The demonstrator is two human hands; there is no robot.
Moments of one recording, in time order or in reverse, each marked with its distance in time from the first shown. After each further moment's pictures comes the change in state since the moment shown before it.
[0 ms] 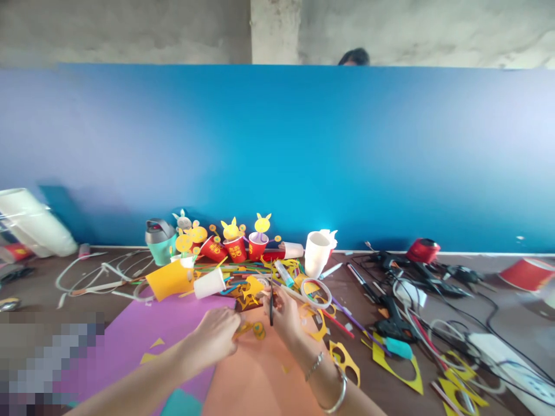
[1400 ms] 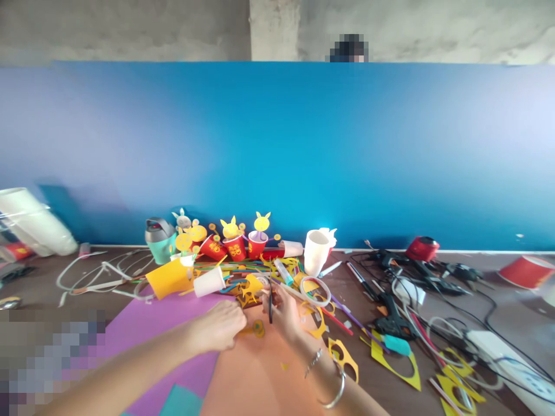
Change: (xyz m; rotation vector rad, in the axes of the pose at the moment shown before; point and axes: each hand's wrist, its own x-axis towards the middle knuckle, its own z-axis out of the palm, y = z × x) left_hand 0.010 -0.004 -0.014 0.145 -0.042 0.285; right_hand -0.001 -0.004 -0.004 -0.005 -0.032 -0.018
